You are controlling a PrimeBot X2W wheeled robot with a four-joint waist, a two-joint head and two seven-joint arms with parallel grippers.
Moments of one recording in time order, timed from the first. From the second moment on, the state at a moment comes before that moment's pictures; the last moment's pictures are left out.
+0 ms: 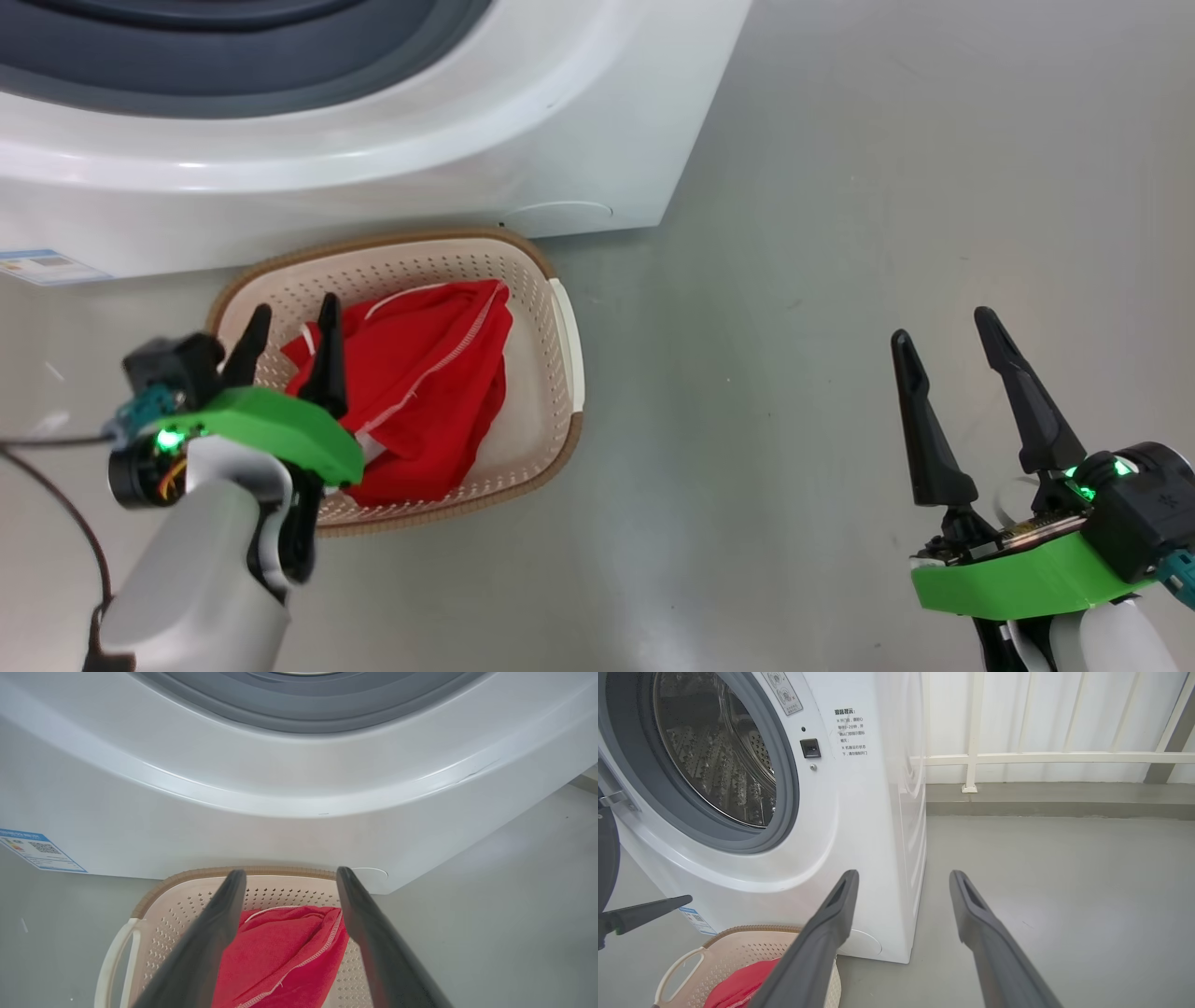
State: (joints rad) left arm -0.70 0.20 -0.38 0.81 -0.70 0.05 -0.25; right arm -0.07 -0.04 0.03 -0.09 0.23 0.13 -0.26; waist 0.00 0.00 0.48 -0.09
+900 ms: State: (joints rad) left arm -0.20 0.25 -0.29 0.07 -0.62 0.25 -0.25; right arm 0.00 -0.04 0.00 -0.06 0.22 0.13 -0.26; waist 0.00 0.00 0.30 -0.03
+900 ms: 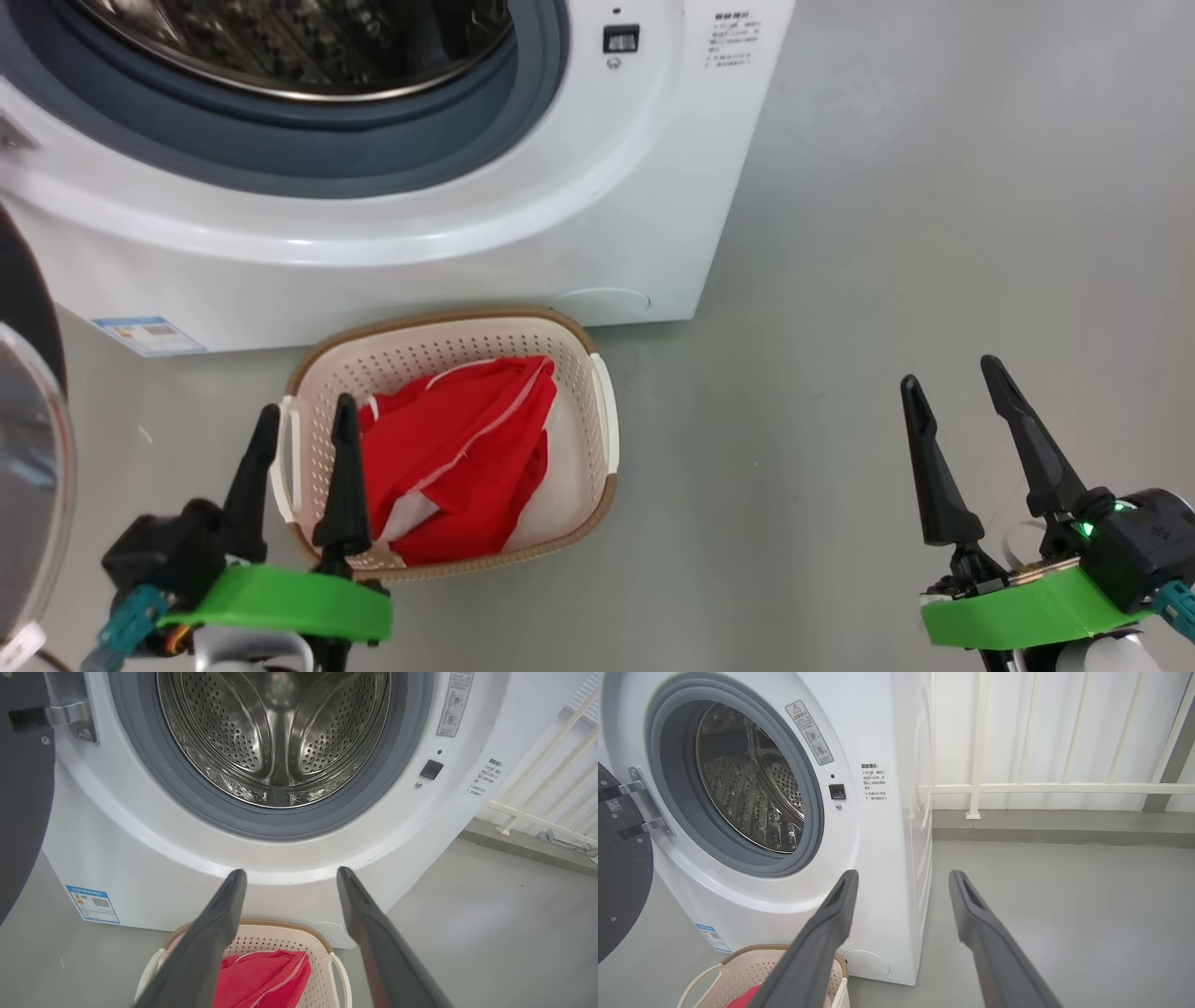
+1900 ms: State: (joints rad) left arm 0.09 0.27 -0.22 -0.18 -0.35 0.28 -0.25; right arm 0.11 -0.04 -0.04 -0.06 0.18 0.13 -0.26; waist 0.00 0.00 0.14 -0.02
